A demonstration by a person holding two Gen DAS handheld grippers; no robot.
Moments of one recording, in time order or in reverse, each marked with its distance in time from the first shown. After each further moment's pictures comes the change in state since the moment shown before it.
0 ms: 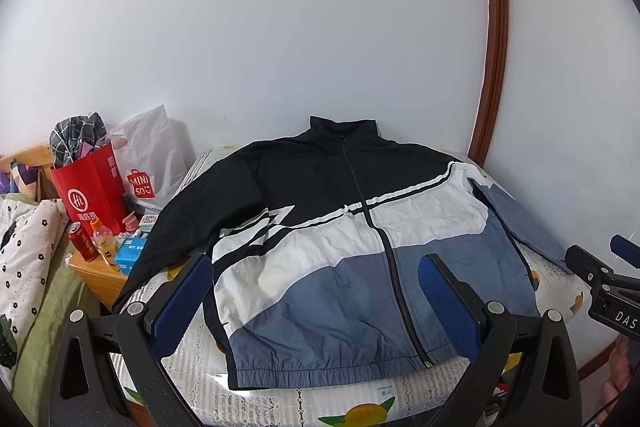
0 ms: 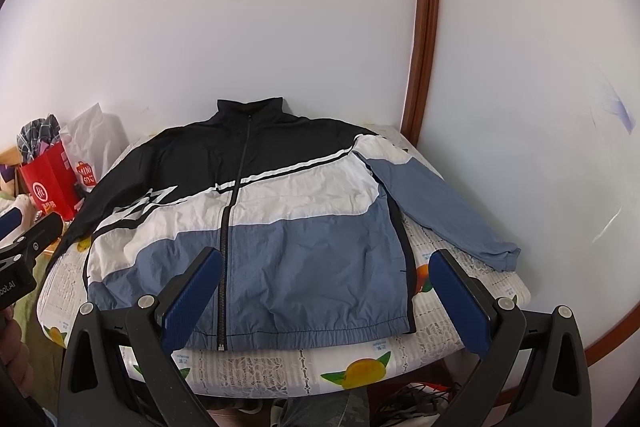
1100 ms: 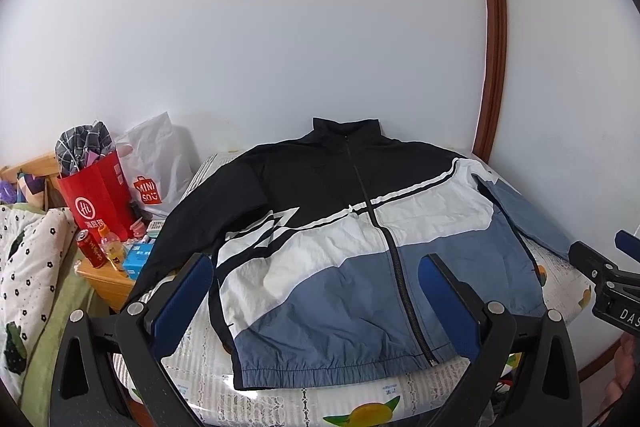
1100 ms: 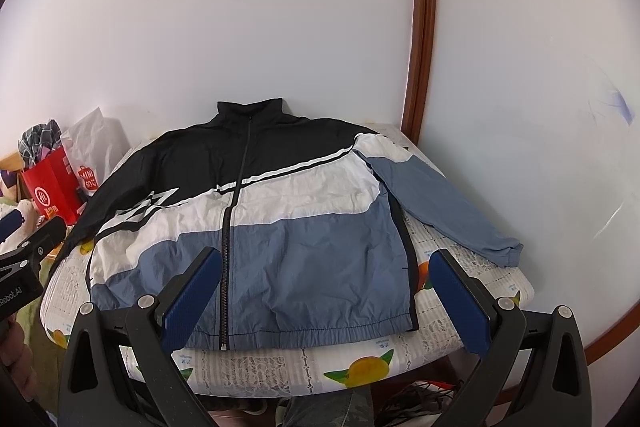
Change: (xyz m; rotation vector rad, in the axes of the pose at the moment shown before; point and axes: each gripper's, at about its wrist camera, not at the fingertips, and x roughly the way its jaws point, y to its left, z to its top) left arm -0.004 -0.008 -0.001 0.025 -0.006 0.035; right arm 0.001 -0.004 -0.003 0.014 -0.001 0.011
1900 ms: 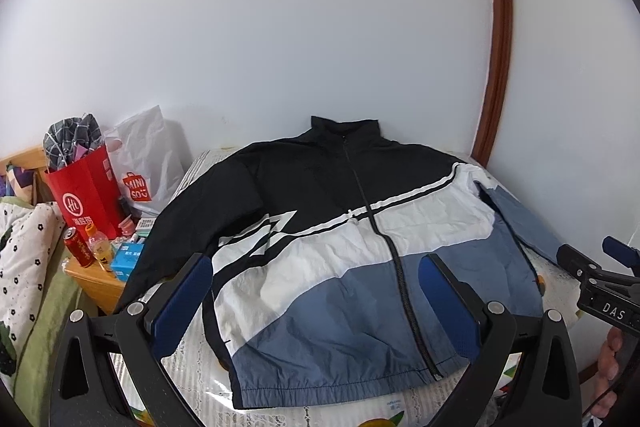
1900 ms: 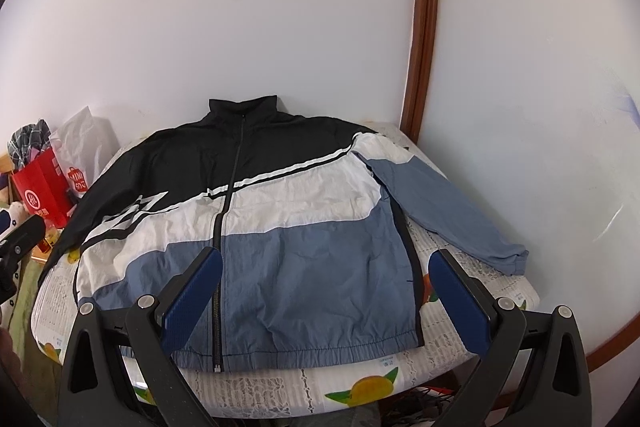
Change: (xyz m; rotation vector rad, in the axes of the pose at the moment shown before) left arm 0.028 0.017 0.011 -0.028 0.022 -0.030; right arm 0.036 0.007 0.013 0.002 0.024 -0.021
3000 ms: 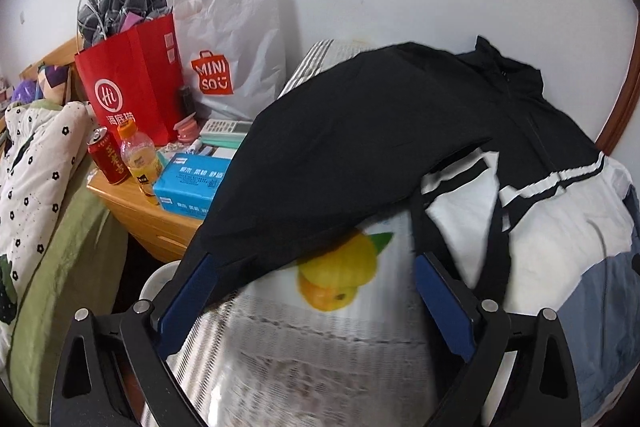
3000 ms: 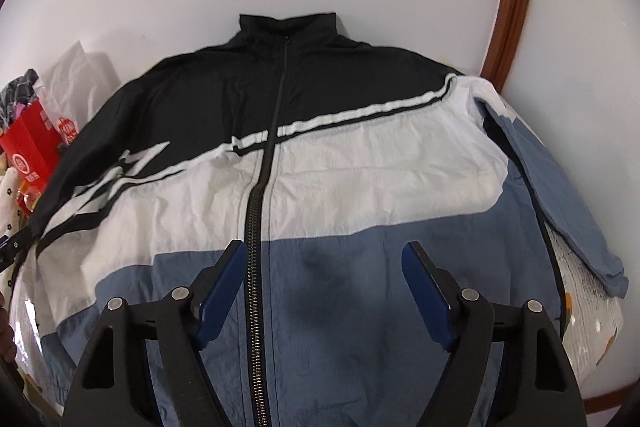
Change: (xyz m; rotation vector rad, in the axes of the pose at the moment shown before) left arm 0.181 0.201 -0.055 -0.202 0.285 0.185; right arm 0.182 0.096 -0.002 -0.070 0.224 0.083
